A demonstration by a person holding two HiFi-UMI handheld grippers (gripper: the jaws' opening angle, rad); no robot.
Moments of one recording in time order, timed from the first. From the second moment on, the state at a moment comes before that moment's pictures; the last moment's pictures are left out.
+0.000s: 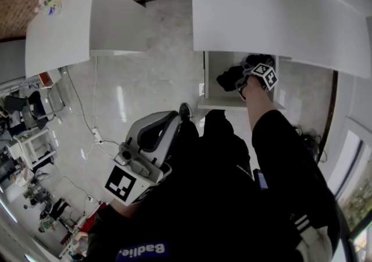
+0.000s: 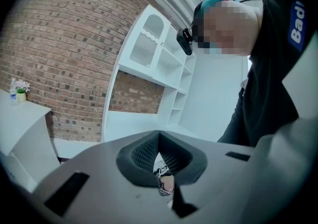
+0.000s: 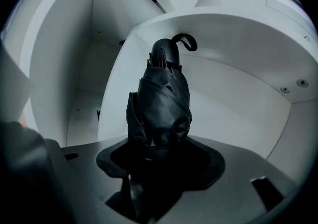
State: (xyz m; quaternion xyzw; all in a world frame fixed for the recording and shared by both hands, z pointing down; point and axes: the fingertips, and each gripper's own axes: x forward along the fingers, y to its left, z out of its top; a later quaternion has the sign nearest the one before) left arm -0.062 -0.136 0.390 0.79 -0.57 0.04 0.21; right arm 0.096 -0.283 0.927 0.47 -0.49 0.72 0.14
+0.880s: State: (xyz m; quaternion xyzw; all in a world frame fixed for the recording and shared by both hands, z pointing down) left arm -0.066 -0.128 0.379 0.83 -0.53 -0.01 0.19; right arm 0.124 -0.295 0.859 0.49 -0.53 0.68 0.12
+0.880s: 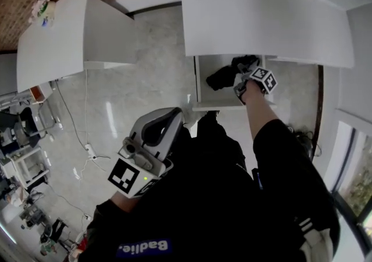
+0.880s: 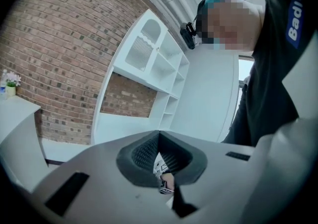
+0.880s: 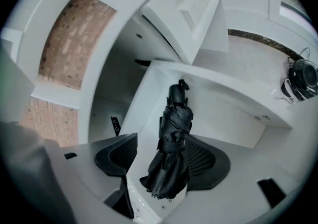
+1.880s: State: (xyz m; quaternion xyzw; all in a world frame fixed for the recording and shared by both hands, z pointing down) left arm -0.049 -0.052 0.351 0.93 -0.34 -0.03 0.16; right arm 0.063 -0.108 0.479 0.32 -0.87 0.37 0.03
